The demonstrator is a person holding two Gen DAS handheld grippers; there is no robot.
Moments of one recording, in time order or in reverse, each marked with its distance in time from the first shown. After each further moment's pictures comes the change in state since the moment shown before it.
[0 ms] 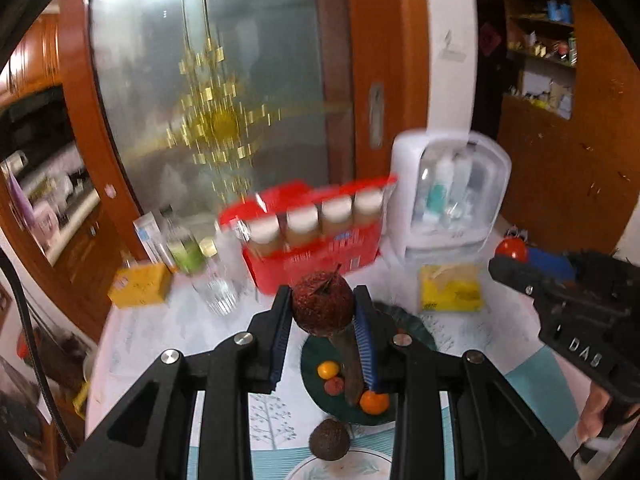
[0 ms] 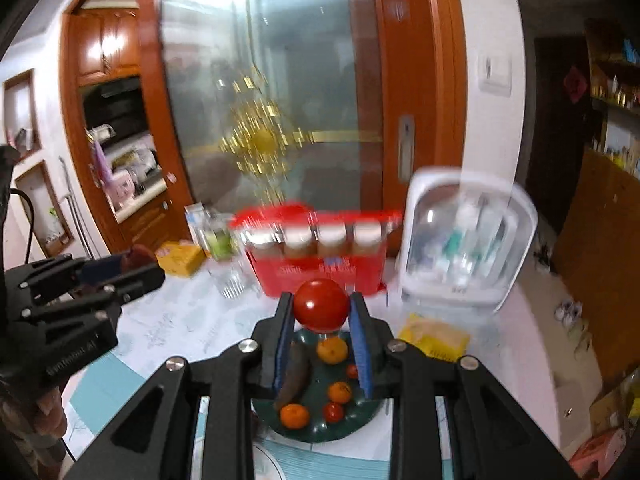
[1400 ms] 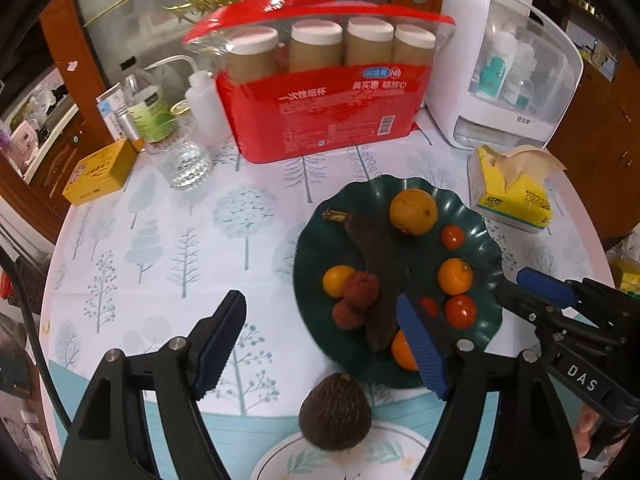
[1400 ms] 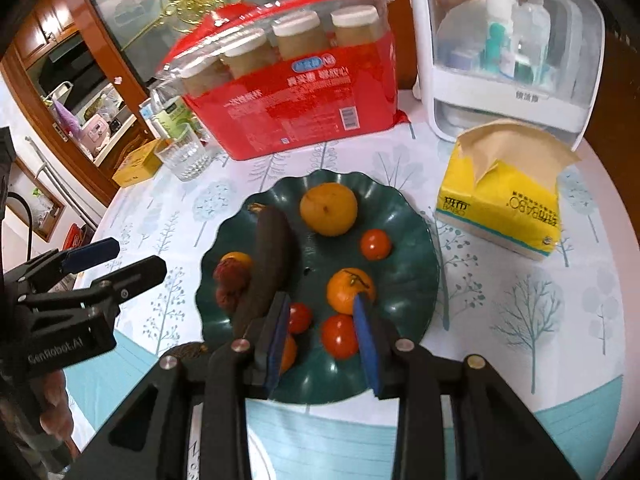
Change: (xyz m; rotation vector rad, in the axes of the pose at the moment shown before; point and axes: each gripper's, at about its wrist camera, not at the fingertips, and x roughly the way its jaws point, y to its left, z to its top) left arm 0.150 0.015 -0.098 -0.082 0.325 0.007; right arm 0.164 -0.028 -0.127 0.143 0.361 0.077
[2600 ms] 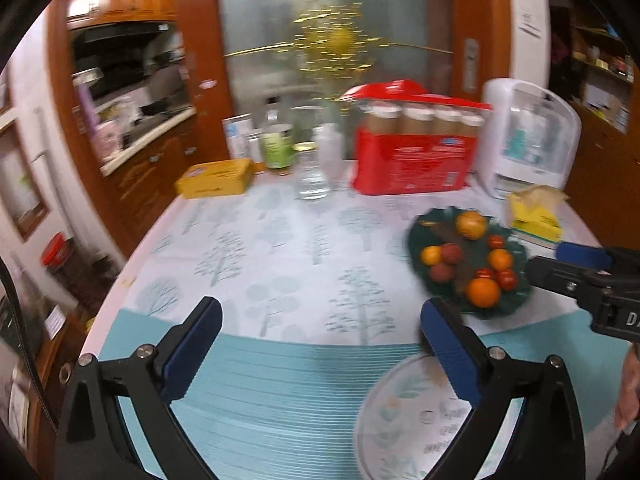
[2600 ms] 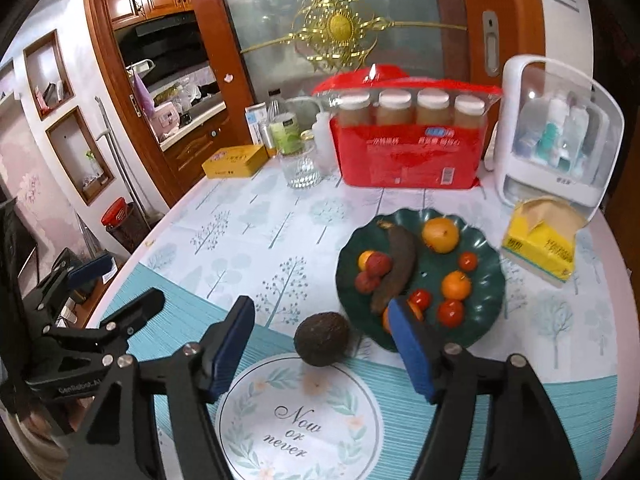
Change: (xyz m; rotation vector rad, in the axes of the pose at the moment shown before) left arm -0.119 0.103 -0.153 -0.147 -0.325 0.187; right arm -0.082 0.132 -0.063 -0.201 -0.155 0.083
